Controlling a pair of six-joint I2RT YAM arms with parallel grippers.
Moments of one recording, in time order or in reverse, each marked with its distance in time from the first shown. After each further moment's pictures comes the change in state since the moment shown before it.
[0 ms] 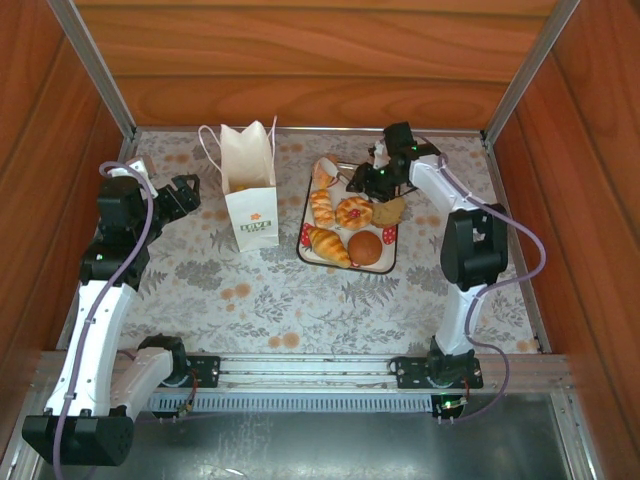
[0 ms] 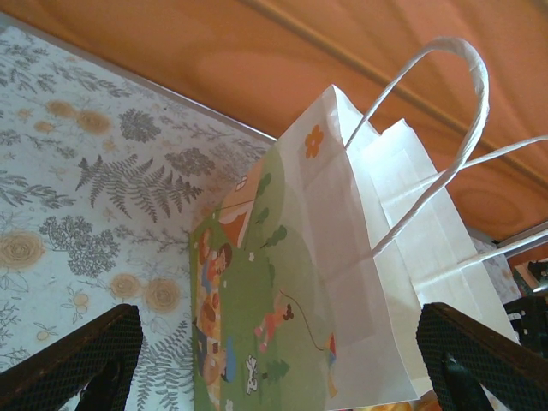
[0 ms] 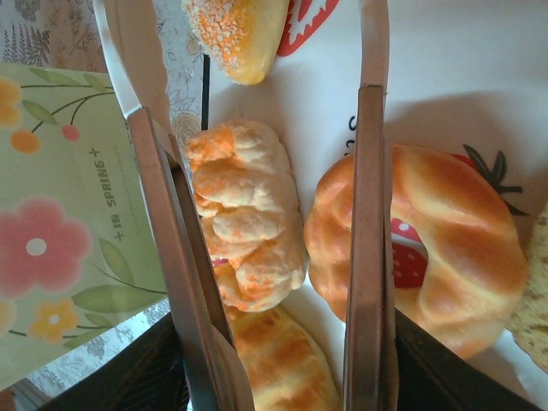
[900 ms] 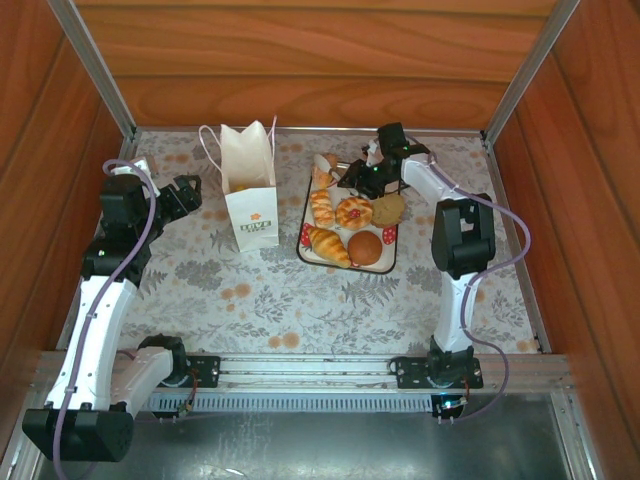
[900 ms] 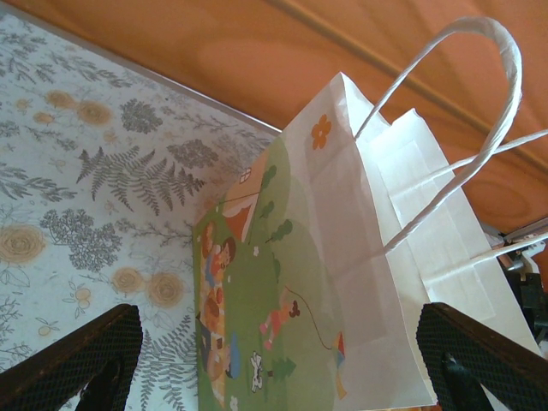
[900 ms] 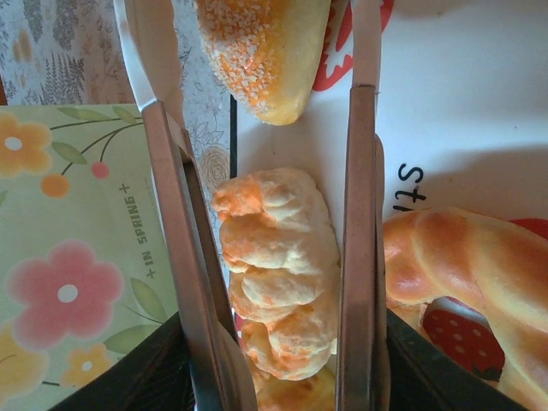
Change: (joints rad) left arm 0.000 0.025 0.000 -0.001 0.007 0.007; right arm 0.002 0.122 0.063 0.087 -0.098 0.073
